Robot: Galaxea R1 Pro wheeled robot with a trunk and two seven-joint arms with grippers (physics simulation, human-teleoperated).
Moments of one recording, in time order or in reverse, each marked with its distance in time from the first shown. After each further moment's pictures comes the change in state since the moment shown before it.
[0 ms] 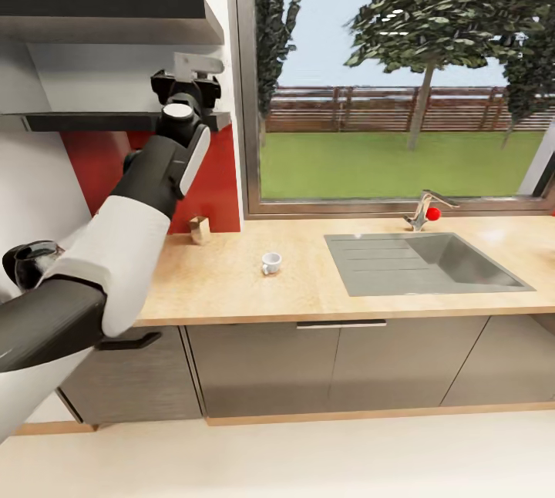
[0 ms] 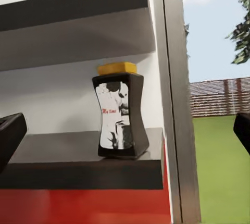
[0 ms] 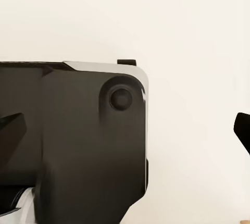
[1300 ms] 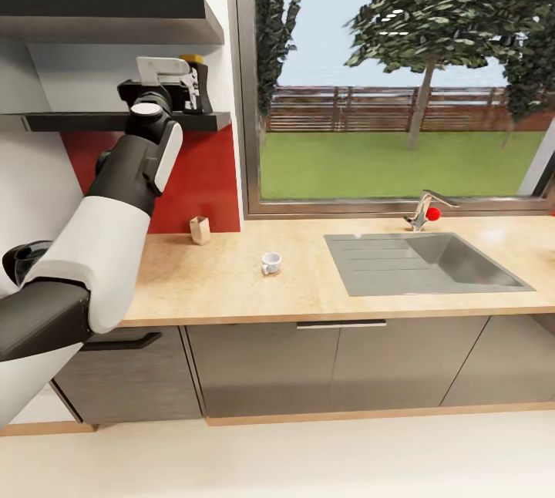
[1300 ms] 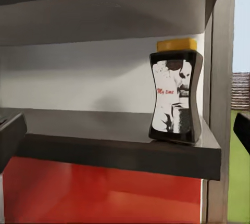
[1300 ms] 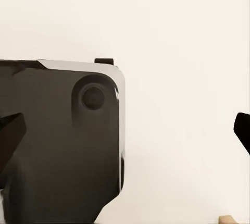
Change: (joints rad) left arm 0.006 0.063 0.100 -0.012 0.007 0.044 0.016; right arm 0.000 -0.051 0.000 0.003 0.001 0.000 0.000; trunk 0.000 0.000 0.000
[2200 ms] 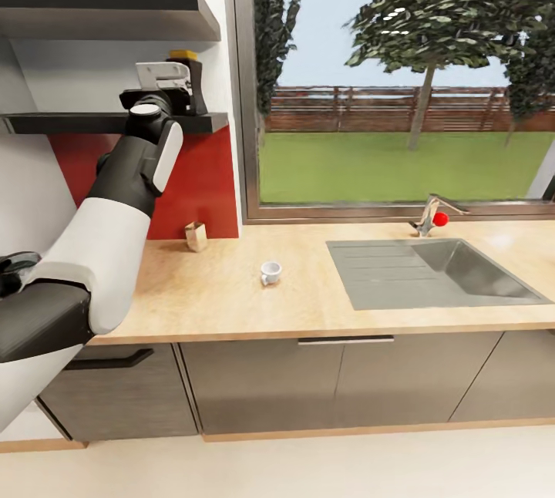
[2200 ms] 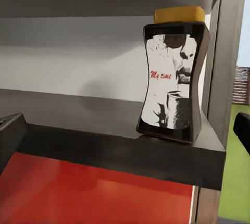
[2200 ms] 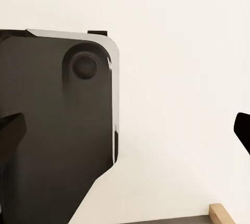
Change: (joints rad) left arm 0.006 0.000 -0.002 -0.008 0.085 0.036 0.041; right arm 0.000 -0.017 0.002 0.078 0.000 0.000 0.000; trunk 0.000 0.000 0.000
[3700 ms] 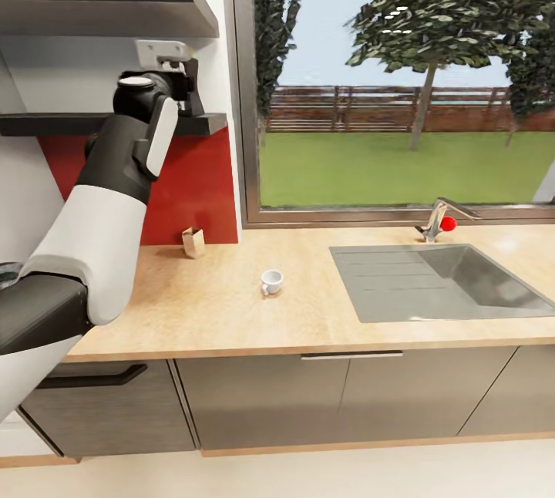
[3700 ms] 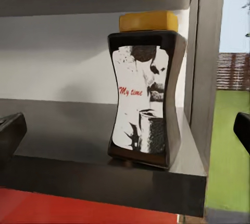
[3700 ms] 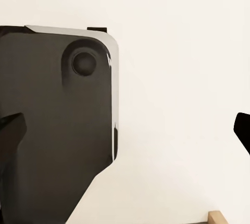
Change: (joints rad) left arm -0.043 -0.006 -0.009 -0.075 0.004 0.169 -0.067; right arm 0.000 -0.001 0.001 0.009 0.000 0.000 0.000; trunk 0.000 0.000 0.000
